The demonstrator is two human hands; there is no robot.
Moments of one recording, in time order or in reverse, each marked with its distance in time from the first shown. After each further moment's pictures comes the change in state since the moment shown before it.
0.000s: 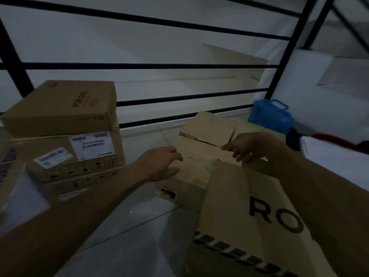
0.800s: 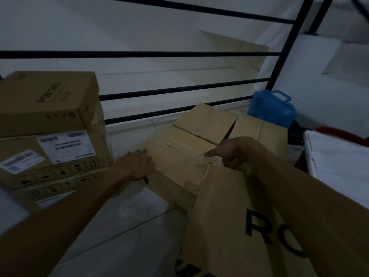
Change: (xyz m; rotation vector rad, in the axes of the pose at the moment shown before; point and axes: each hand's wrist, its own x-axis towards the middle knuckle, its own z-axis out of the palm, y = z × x) left_hand 0.030 -0.051 0.049 0.077 -0.439 -0.373; right_hand 0.057 0.002 0.025 -0.011 -0.133 0.032
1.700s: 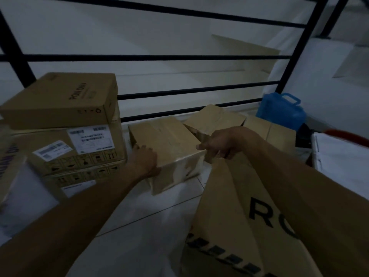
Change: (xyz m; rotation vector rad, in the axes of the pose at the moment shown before) left_hand -0.038 0.014 -0.006 0.175 0.149 -0.159; right_hand -0.049 -0.048 0.010 -0.185 -0.033 -0.159
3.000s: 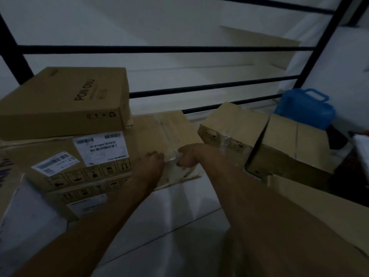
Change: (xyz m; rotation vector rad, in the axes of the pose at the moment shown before) left_hand 0.039 -0.046 0.053 -0.173 0.095 0.017; right_hand 0.111 -0.123 0.087 -0.381 0.018 -0.128
